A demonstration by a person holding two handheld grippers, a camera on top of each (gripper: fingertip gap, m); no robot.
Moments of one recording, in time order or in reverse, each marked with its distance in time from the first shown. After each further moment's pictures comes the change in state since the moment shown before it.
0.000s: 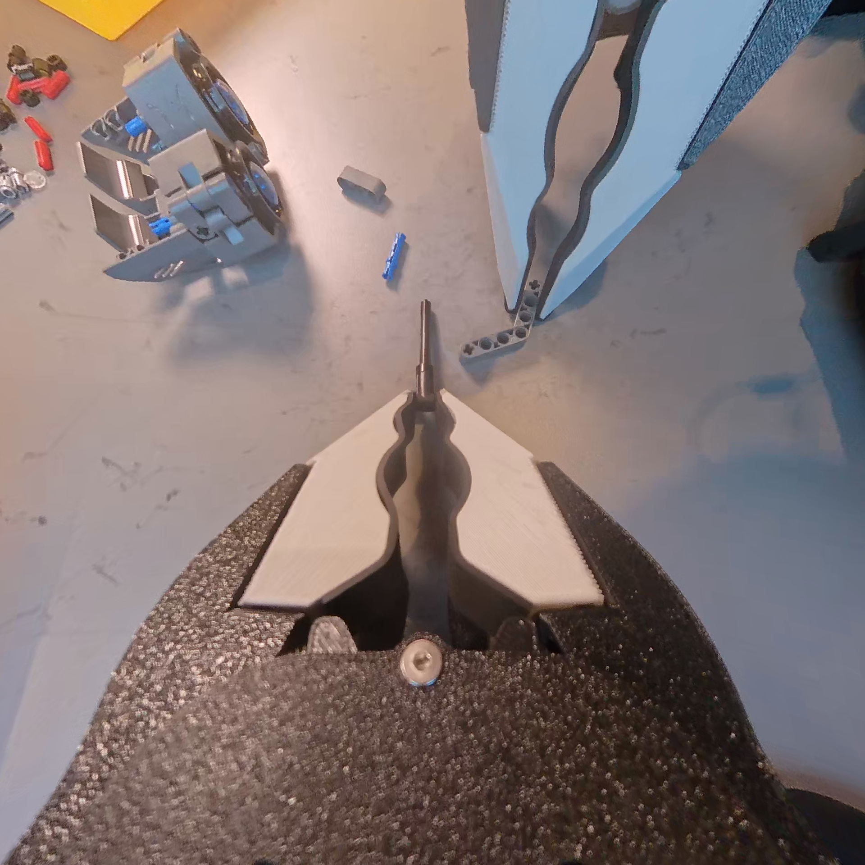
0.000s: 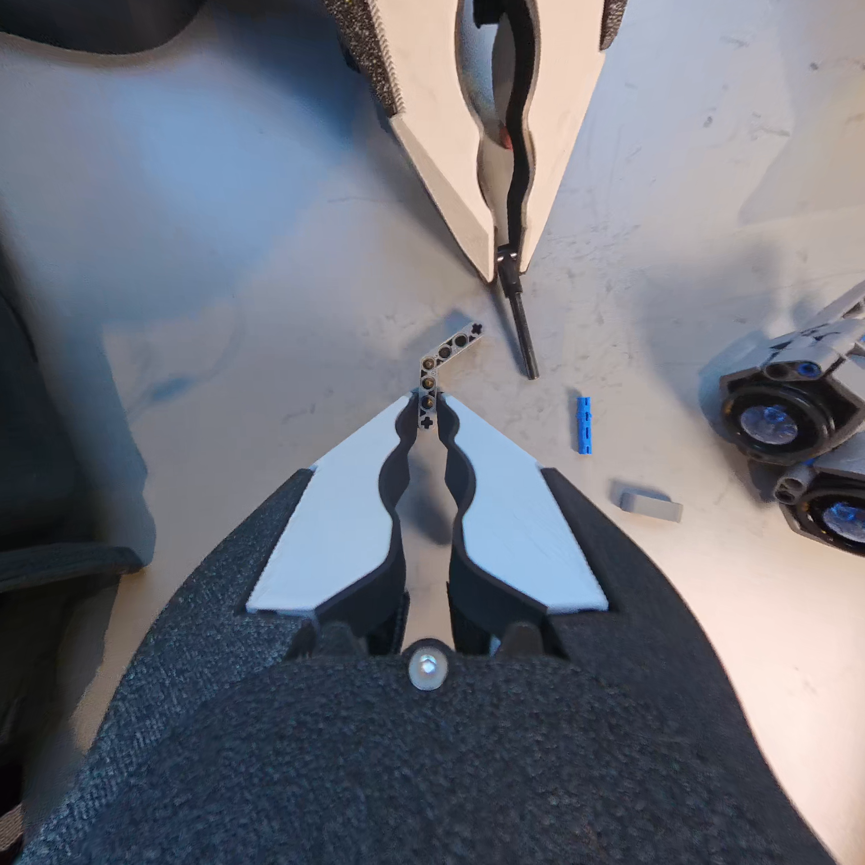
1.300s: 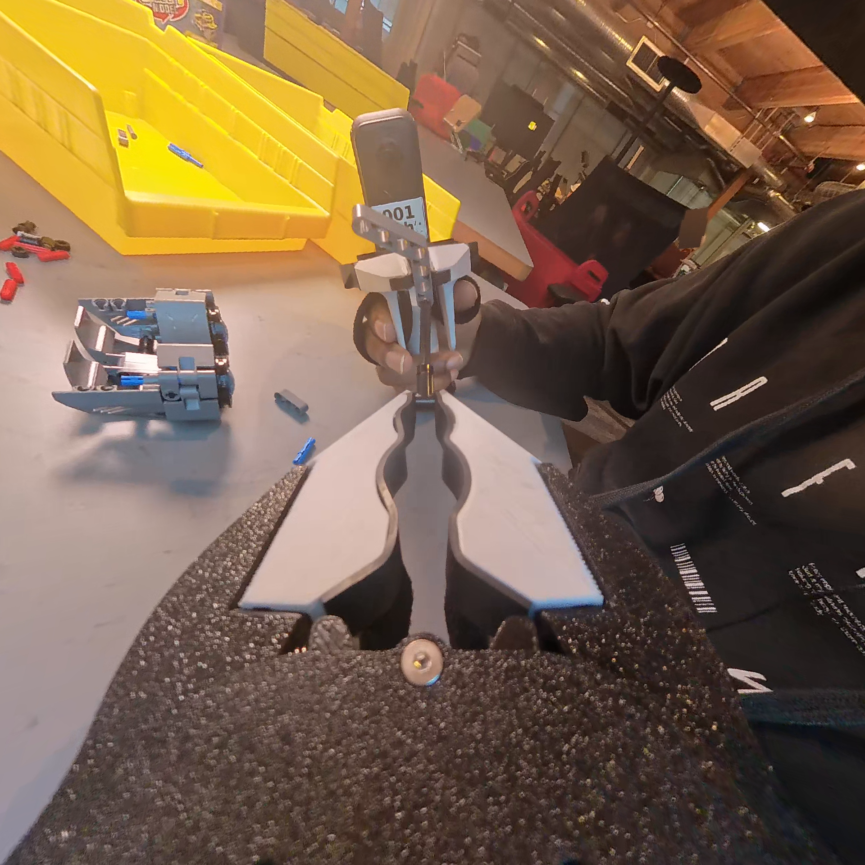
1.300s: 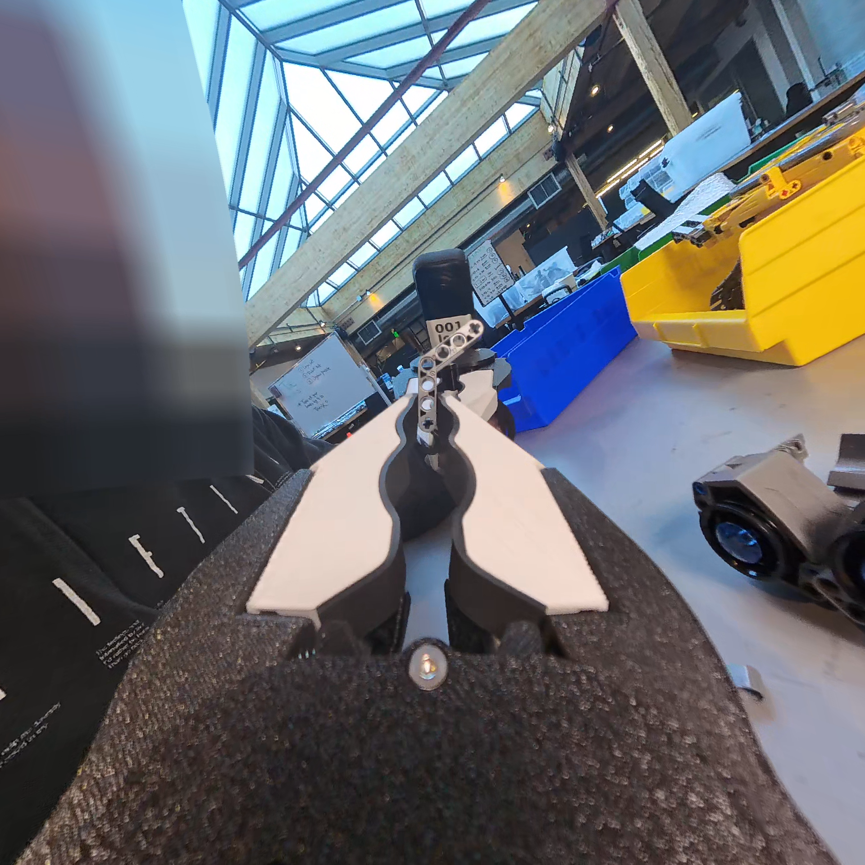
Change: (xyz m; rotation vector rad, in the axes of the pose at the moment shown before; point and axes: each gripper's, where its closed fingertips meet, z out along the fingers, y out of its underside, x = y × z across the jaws) left arm 0.018 -0.096 -0.051 0.555 0.278 -0.408; right arm 0.046 -0.069 -0.121 1.190 -0.546 0.491
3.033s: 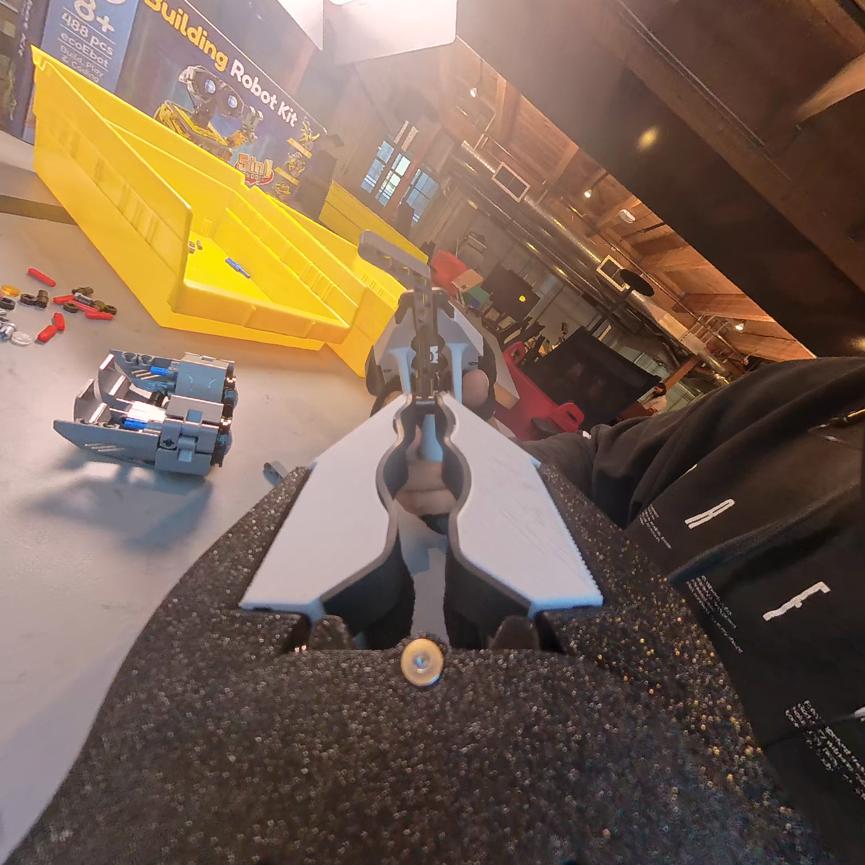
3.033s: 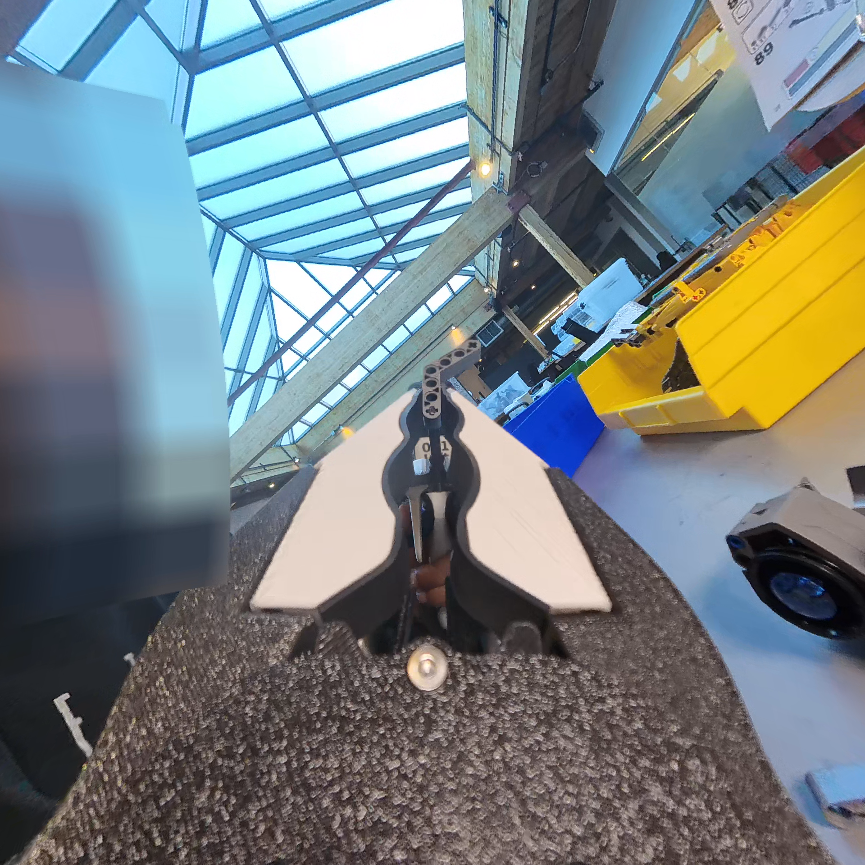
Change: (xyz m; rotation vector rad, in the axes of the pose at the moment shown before) left arm -0.002 -0.035 0.001 0.315 -0.027 -0.142; right arm 0.002 -0.031 0.015 0.334 0.112 0.051
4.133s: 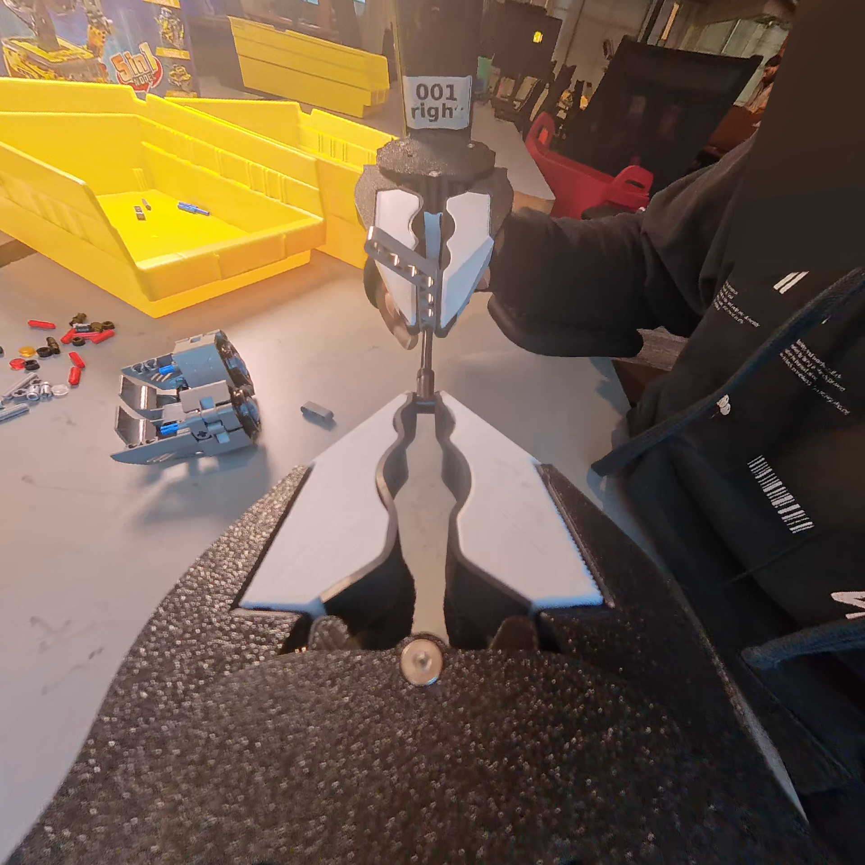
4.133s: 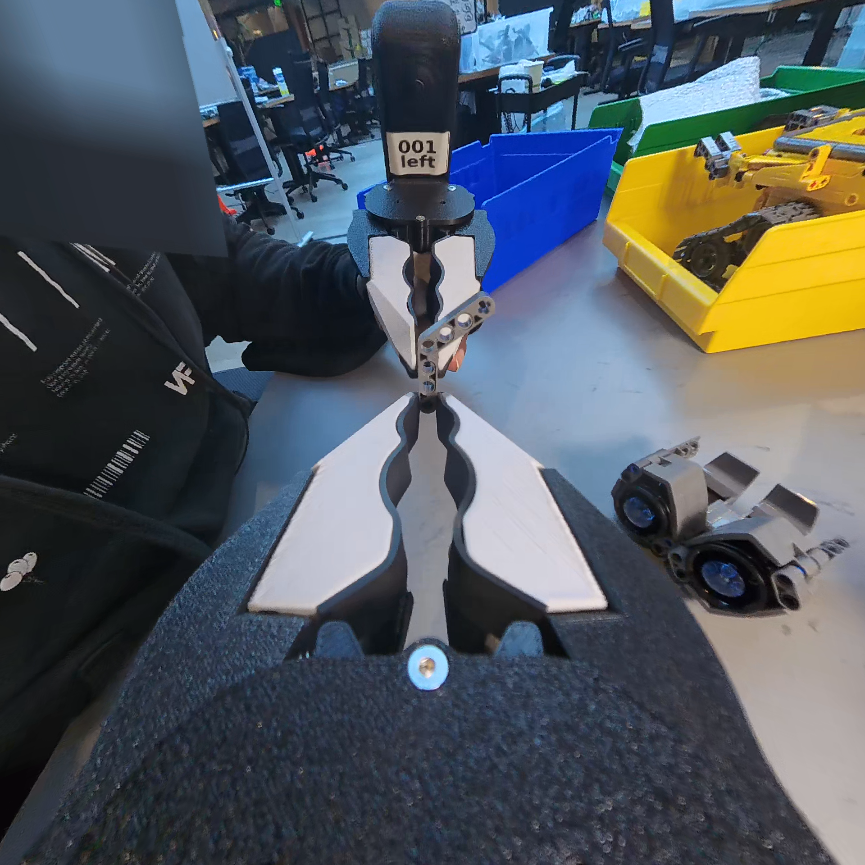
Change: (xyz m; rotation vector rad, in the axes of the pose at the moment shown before) left arm 0.000 0.044 -0.014 -0.374 0.025 0.445; right arm -0.002 0.057 -0.042 -0.815 -0.003 -0.564
